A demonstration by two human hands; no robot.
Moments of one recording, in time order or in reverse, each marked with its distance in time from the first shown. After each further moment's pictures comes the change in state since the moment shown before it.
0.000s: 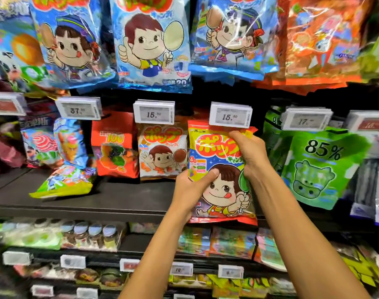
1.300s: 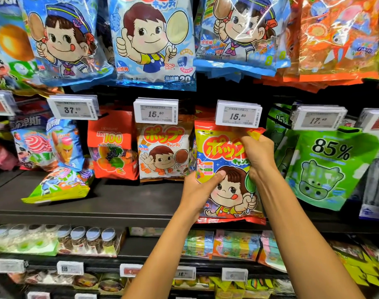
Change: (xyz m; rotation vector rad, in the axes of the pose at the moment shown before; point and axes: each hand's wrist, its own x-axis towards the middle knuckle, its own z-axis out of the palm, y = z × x) left_hand 0.022 -0.018 0.001 -0.034 -0.071 -0.013; right_hand 0.014 0.008 0.002 -0.007 0.095 -0.067
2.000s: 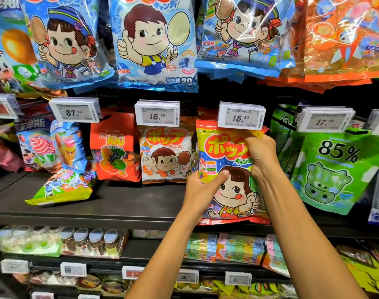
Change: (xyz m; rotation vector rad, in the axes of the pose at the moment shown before) left_hand 0.007 -0.001 -0.001 0.060 0.042 0.019; right_hand 0.011 -0.002 0.005 0.132 -0.049 0.039
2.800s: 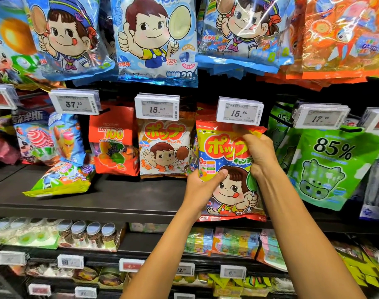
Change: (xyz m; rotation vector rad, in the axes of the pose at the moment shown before) left_hand -0.001 -0.012 0.002 -0.038 0.007 -0.038; right_hand -0.003 0.005 -0.009 -0.018 -0.060 0.021
